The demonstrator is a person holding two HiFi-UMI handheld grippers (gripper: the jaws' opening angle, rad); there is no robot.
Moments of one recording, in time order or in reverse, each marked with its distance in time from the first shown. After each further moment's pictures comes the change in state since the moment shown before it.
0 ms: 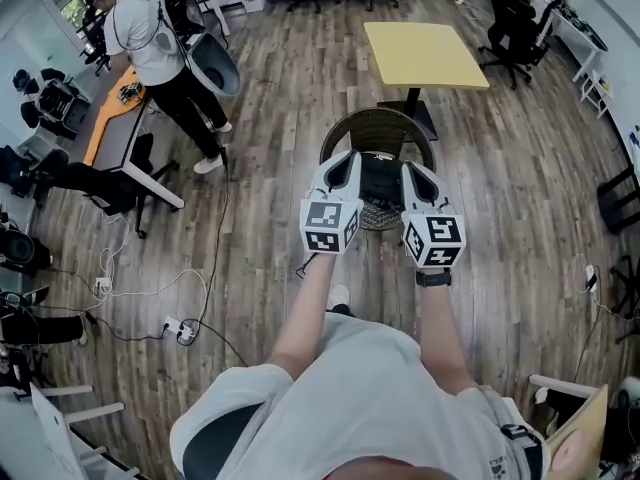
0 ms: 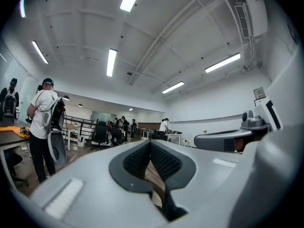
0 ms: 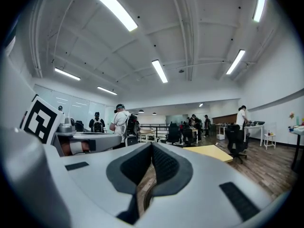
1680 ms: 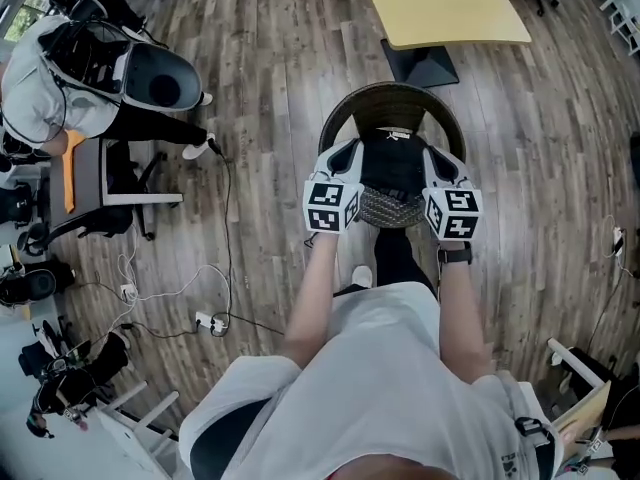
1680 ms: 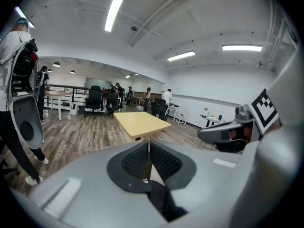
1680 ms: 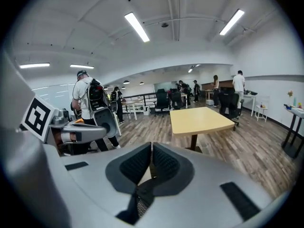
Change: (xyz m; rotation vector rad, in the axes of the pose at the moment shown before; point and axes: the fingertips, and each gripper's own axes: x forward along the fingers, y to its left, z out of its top) left arm 0.263 0.142 -0.208 -0.105 0.403 -0.102; right arm 0.256 -0.173 -0.197 0.155 0.420 -0.091
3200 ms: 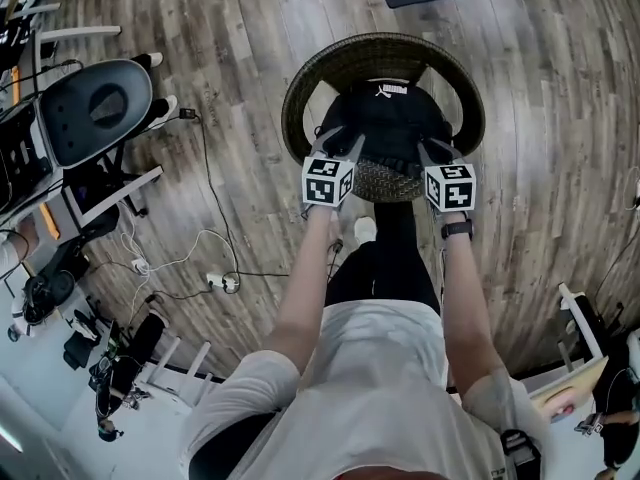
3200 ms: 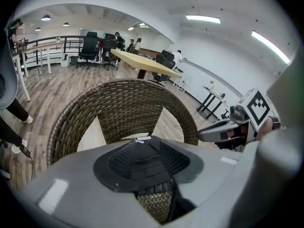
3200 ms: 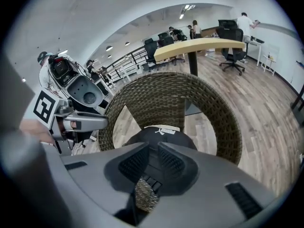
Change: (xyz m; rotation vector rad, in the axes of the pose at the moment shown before) left arm 0.186 0.058 -0.271 -0.169 0.518 -0.103; right arm 0.175 -0.097 -0.275 0.230 0.531 0.086
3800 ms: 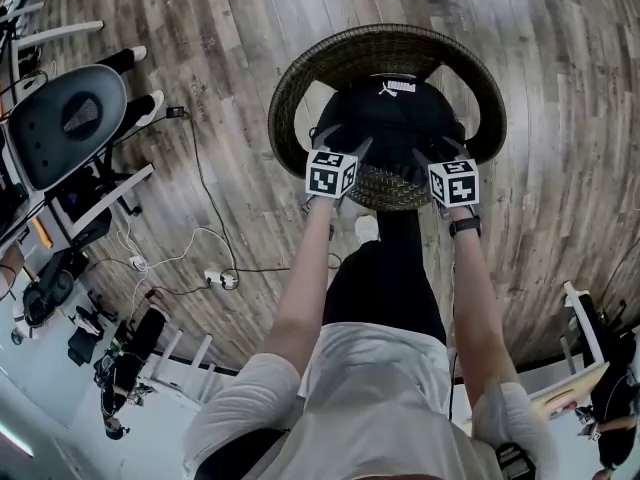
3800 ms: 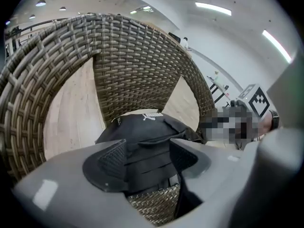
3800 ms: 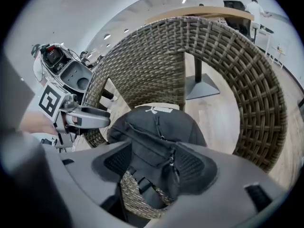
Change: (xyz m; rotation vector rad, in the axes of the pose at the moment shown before) left arm 0.088 0.046 -0.082 -0.049 0.168 -0.039; right arm 0.093 -0.035 -0.064 -0.001 0.155 0.043
